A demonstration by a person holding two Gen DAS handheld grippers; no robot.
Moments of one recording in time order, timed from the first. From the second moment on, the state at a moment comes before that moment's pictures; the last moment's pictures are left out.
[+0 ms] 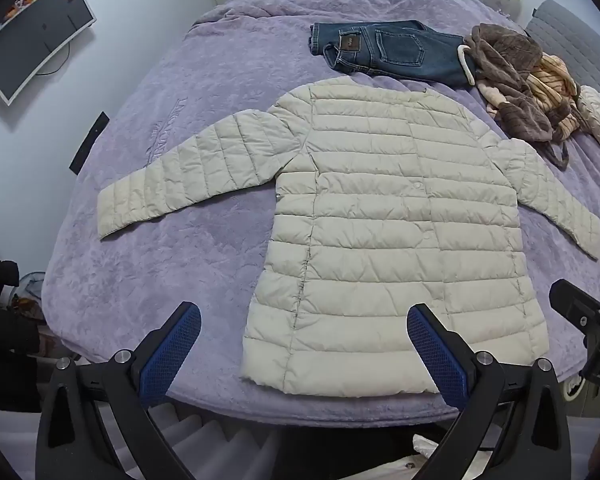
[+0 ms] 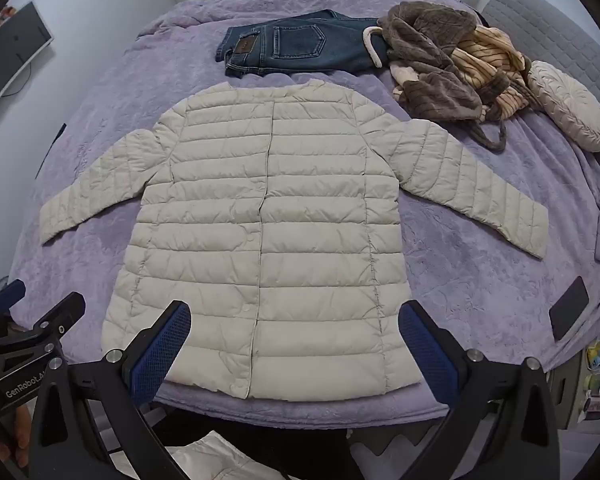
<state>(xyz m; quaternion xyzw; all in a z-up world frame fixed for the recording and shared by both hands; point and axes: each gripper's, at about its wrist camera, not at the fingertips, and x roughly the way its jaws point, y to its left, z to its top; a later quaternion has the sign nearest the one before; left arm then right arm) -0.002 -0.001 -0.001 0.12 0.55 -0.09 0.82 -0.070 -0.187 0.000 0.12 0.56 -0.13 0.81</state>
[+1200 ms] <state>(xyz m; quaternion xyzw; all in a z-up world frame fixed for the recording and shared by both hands) -0.021 0.003 0.019 0.10 0.52 -0.09 0.84 -0.082 -0.186 0.019 0.13 0.52 -0.15 0.83</state>
